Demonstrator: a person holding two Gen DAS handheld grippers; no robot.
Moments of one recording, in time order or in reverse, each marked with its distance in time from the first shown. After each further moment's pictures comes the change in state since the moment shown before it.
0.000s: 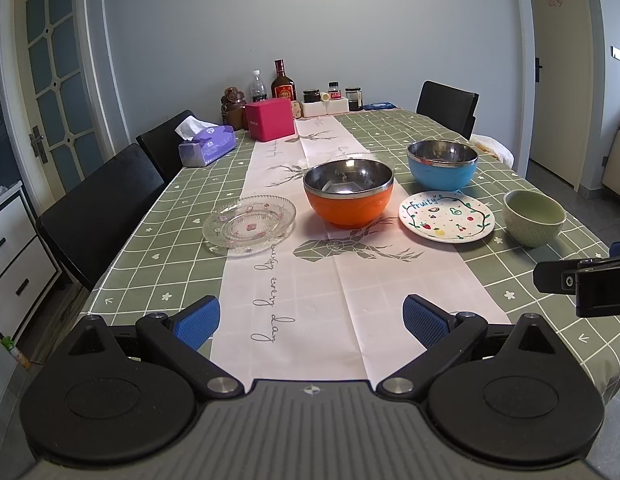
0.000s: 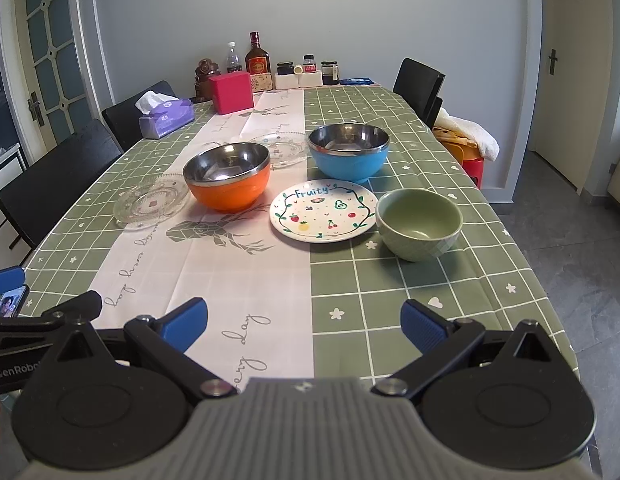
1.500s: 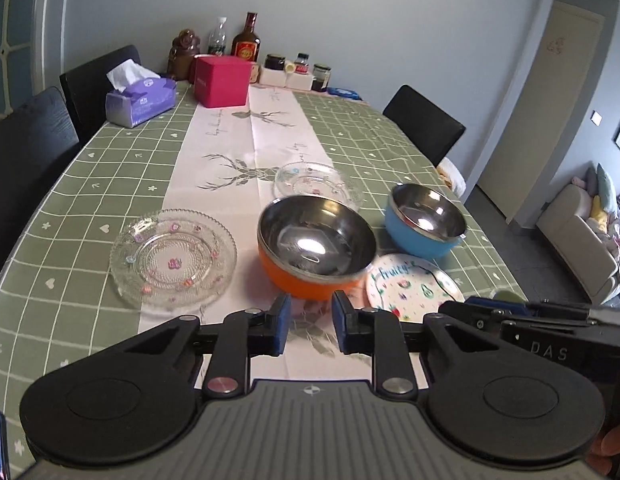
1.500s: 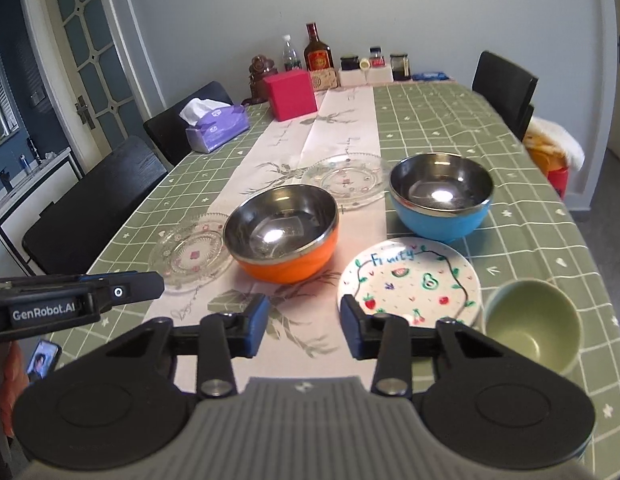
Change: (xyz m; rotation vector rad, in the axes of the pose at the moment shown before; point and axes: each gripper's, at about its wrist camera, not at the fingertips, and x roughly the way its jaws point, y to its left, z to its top) left arm 0.137 0.063 0.108 -0.235 0.156 -0.304; right arm 0.126 0.017 0.117 0.021 0.087 0.238
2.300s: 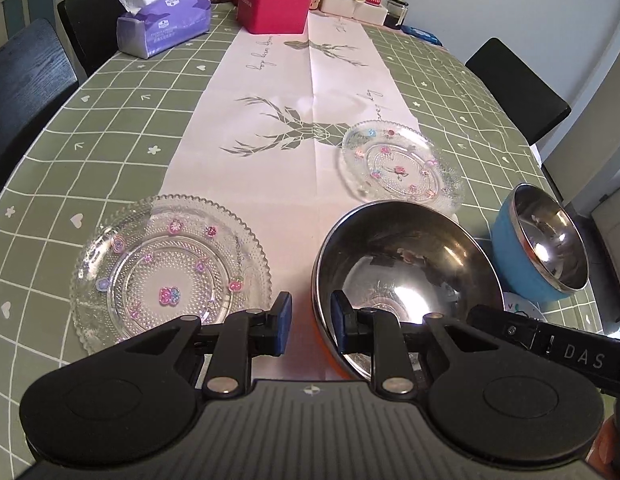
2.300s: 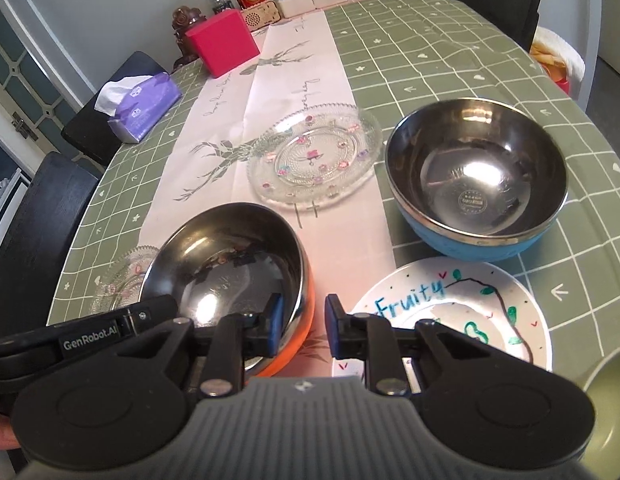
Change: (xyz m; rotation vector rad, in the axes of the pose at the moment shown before) left arm 0.141 0.034 0.048 -0.109 0.224 0.141; right arm 0.135 -0.029 0.065 0.204 0.195 -0.049
